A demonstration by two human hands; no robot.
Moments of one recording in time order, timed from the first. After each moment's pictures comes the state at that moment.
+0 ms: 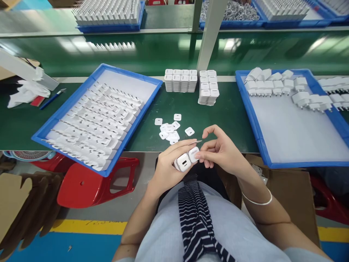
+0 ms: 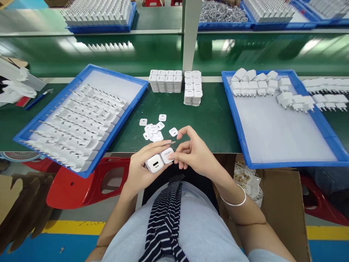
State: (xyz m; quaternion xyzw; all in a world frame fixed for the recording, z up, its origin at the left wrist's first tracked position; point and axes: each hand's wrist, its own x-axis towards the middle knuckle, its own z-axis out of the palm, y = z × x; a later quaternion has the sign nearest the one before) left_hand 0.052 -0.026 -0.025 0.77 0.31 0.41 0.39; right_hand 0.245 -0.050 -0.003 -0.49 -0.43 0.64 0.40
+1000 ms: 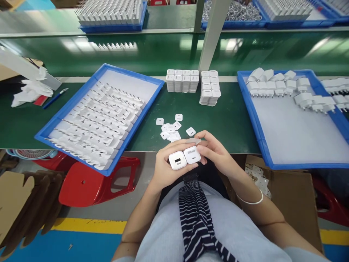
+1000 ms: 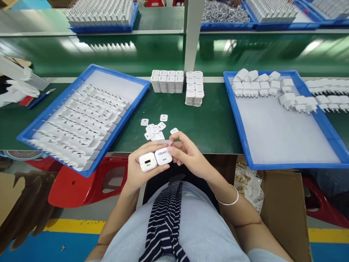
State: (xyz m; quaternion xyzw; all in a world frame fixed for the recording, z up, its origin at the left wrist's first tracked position) left_hand 0.050 -0.021 -0.023 0.69 0.30 0.46 0.48; right_hand 0.231 -0.048 -0.022 -0.41 -0.44 0.66 0.45
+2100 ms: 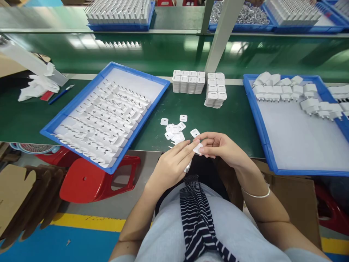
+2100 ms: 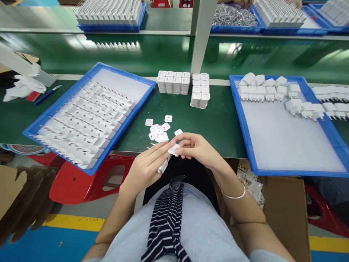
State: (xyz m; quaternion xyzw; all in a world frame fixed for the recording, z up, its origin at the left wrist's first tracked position) left_hand 0.032 -0.019 -0.032 0.90 0.25 0.30 0.18; right_hand 0.248 -0.024 -0.019 -0.48 -0.42 0.68 0.36
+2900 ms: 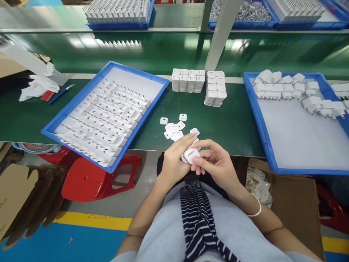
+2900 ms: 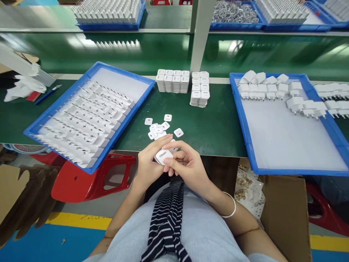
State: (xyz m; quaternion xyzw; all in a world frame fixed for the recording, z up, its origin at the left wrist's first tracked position) left_hand 0.059 -0.020 -0.047 0.77 0.34 0.47 0.27; right_hand 0.202 -0.068 -0.012 -0.44 -0.39 0.63 0.51
